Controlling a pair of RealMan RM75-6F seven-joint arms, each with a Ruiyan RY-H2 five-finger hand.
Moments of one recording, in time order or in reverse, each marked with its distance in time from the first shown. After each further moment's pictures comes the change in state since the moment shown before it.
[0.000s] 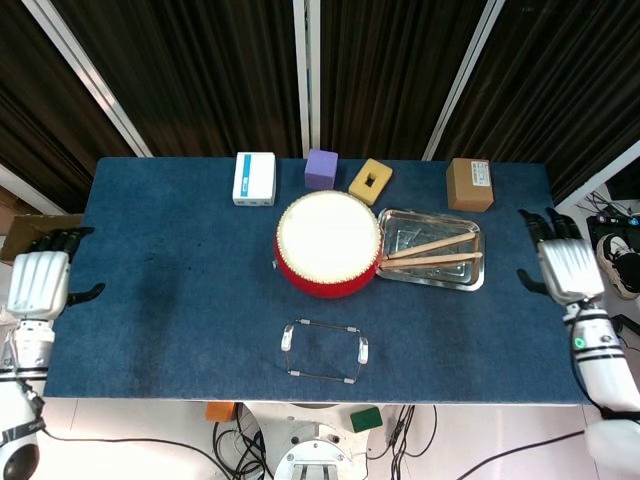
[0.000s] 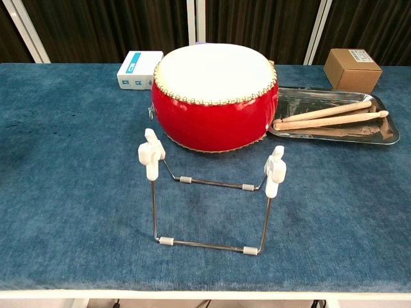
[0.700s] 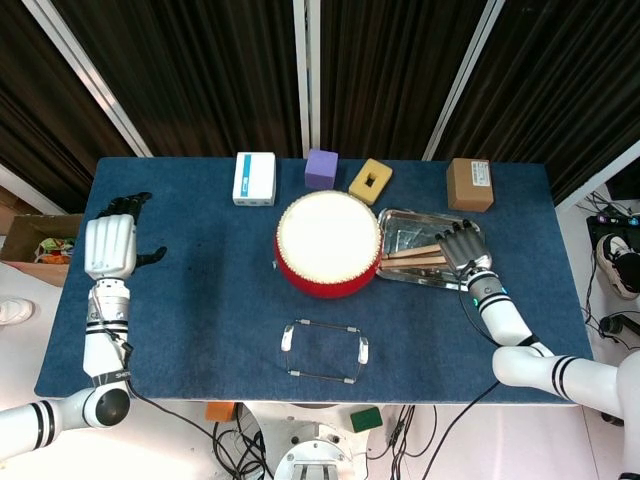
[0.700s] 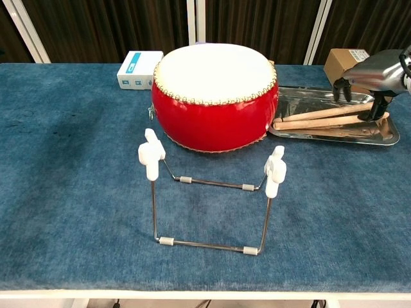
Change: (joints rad) left arm -0.251 -0.264 -0.187 -0.014 -0.307 -0.021 0.289; right arm 0.410 -0.388 -0.018 0.340 0.433 -0.470 -0.555
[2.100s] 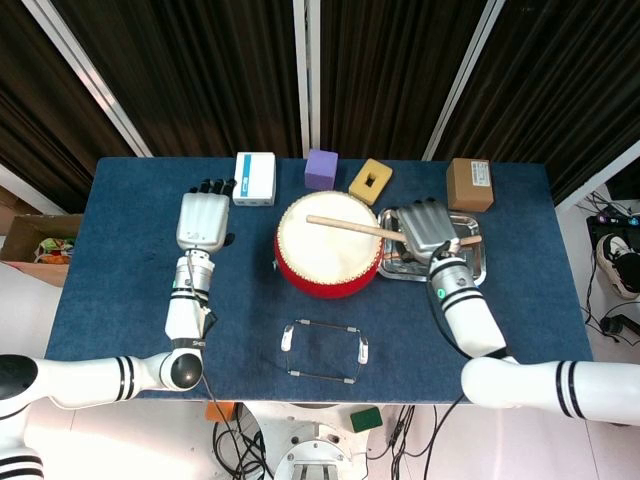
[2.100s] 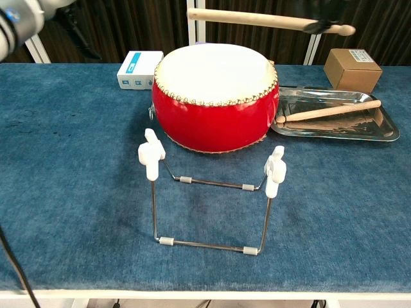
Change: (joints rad) left arm -0.332 -0.199 -0.059 0.119 -0.235 -0.077 0.383; right arm 0.190 0.284 0.235 -0.640 0.368 0.285 -0.029
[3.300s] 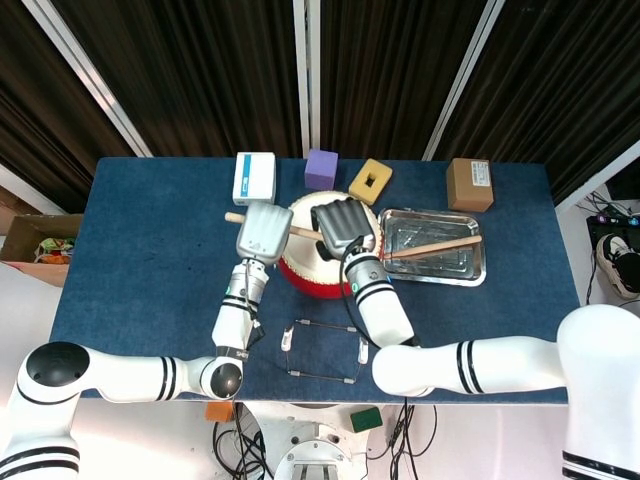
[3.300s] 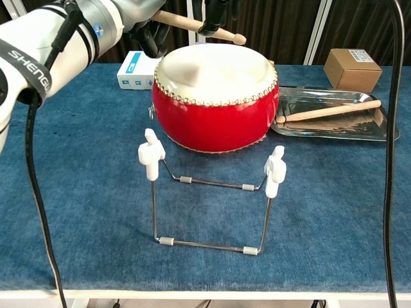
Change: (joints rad) left arm -0.161 -0.159 -0.022 0.031 -0.003 -0.022 0.169; right arm 0.279 -0.324 0.180 0.191 0.270 0.063 -0.092
